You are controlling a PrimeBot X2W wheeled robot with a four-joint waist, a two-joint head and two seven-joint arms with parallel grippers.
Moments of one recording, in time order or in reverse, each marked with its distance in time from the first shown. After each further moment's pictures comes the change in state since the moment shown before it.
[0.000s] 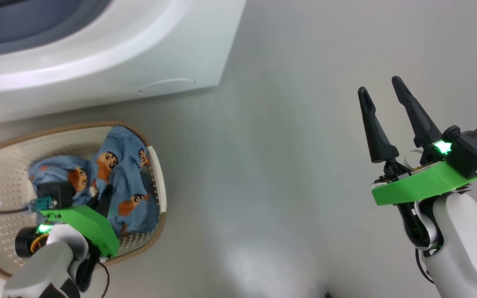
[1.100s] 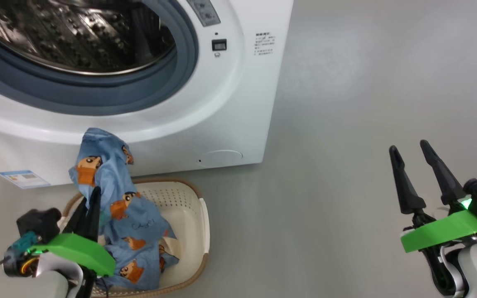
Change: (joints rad) left arm 0.334 -0.043 0.635 -0.399 0.535 0.014 -0.015; right arm 0.214 -0.053 -0.077 0.029 0.033 0.000 0.000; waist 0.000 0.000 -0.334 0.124
